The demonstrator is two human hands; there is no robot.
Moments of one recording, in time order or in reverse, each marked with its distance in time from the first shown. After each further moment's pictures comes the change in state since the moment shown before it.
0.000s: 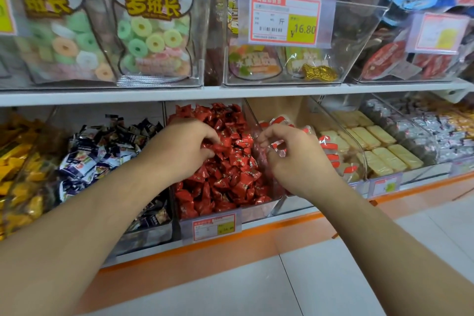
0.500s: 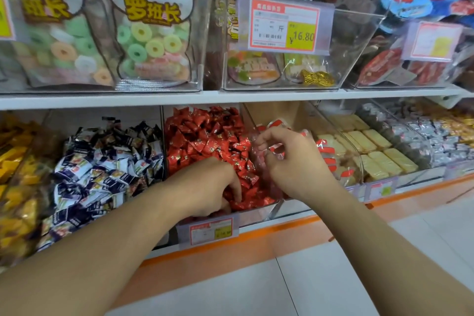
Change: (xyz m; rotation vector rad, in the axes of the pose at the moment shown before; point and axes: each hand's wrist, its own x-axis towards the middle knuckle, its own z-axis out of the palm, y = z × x) left_hand -0.008 0.024 0.040 0.076 -0.376 0.165; right_hand 0.002 0.000 0.001 0.015 0.021 0.024
